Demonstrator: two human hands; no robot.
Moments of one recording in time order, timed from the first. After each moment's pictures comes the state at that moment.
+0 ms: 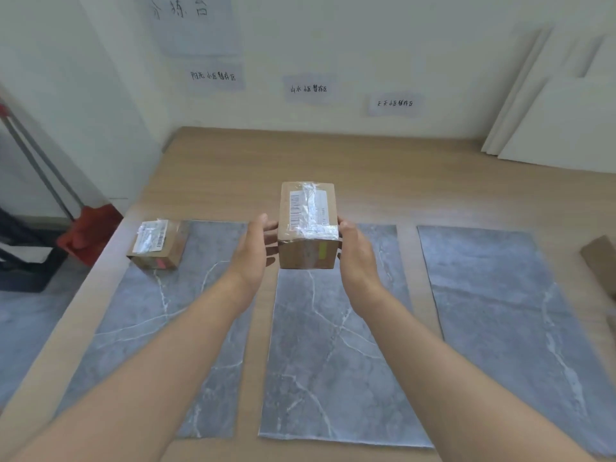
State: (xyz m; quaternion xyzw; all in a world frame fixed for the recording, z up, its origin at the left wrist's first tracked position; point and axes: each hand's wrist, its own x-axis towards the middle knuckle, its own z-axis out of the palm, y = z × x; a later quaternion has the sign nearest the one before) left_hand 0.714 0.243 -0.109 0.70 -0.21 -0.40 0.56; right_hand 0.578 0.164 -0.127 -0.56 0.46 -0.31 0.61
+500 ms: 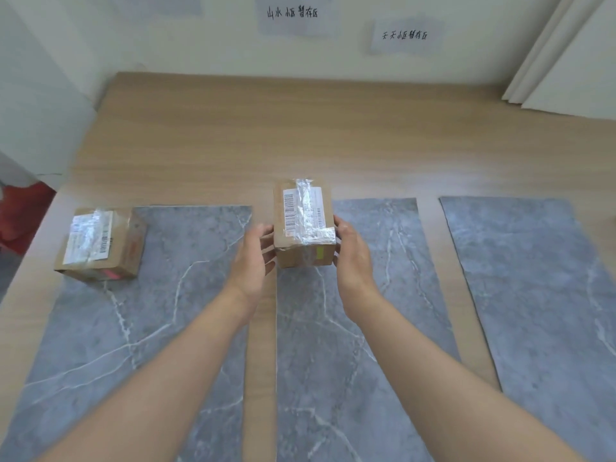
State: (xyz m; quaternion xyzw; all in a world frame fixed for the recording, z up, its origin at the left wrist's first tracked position) left_hand 0.777 0.178 -0.238 0.68 -0.14 -0.48 0.54; right_hand 0.650 0.114 -0.249 -0.44 0.57 -0.31 0.63
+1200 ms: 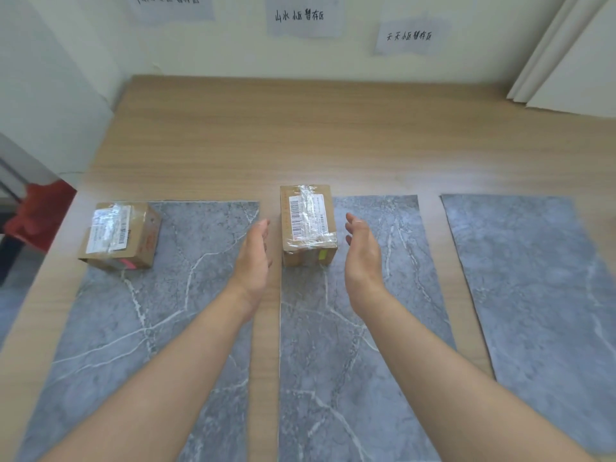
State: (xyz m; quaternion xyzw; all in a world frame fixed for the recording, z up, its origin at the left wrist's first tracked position) left_hand 0.774 0.199 -0.226 0.69 -0.16 -0.47 0.53; right_hand 0.636 0.126 -0.238 -0.44 0.59 -0.31 0.60
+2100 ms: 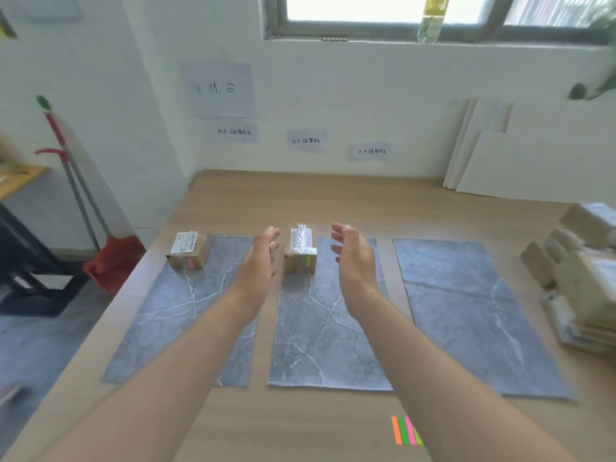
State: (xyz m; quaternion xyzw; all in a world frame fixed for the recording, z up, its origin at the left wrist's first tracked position) left_hand 0.621 0.398 -0.022 0.65 -0.27 -0.39 0.59; right_hand 0.502 0.305 -0.041 -0.52 0.46 -0.40 0.60
